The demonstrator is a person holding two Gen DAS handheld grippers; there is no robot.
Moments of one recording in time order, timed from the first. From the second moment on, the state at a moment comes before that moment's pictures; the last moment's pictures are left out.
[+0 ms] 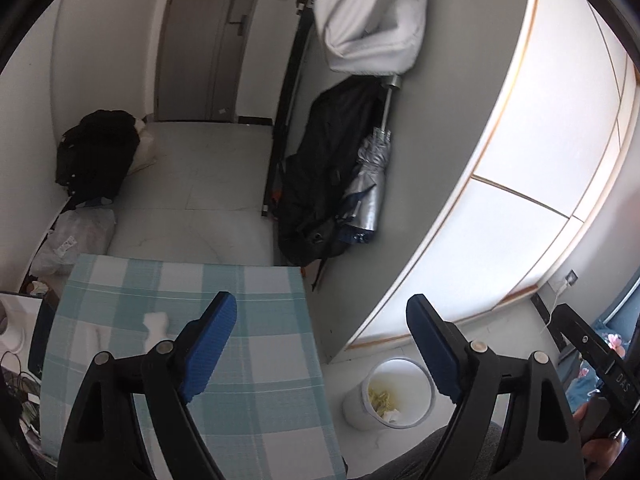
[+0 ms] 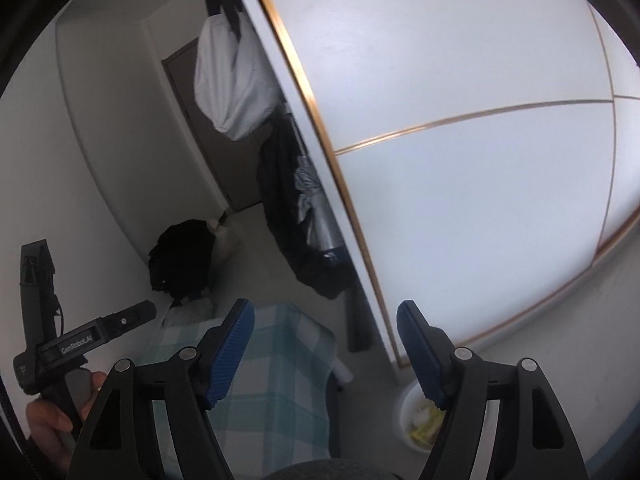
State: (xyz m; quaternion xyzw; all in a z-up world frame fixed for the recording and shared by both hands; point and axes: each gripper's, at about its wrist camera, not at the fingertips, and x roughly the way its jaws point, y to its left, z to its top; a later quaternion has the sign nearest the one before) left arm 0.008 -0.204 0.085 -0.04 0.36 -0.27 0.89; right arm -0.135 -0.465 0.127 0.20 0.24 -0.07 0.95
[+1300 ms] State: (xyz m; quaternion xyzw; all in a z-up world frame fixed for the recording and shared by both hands) left arm 0.082 0.018 -0.008 -0.09 0.40 -0.06 0.91; right arm 0.060 -0.217 0.015 0.07 0.42 0.09 0.90
